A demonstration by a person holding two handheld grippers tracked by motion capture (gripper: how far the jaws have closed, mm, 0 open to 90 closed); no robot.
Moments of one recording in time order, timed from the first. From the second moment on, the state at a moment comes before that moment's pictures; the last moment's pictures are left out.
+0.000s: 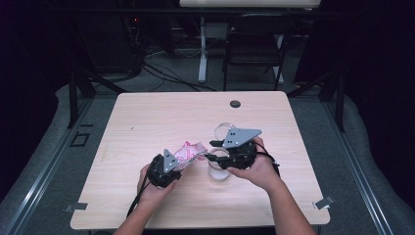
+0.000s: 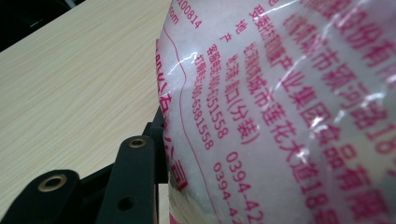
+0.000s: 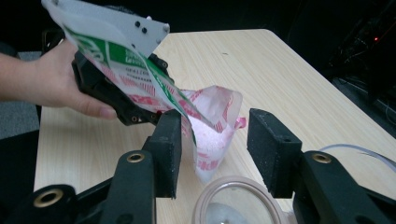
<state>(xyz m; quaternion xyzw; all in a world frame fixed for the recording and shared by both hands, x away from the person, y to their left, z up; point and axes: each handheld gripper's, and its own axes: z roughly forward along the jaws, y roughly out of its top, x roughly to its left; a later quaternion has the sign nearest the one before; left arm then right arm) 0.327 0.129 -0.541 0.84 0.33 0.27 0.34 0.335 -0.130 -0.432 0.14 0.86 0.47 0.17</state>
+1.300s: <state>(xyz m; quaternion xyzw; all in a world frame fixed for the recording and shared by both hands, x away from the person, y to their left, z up) 0.307 0.137 -0.527 0.84 0.31 0.36 0.28 0.338 -0.082 -0.449 0.06 0.88 0.46 0.10</state>
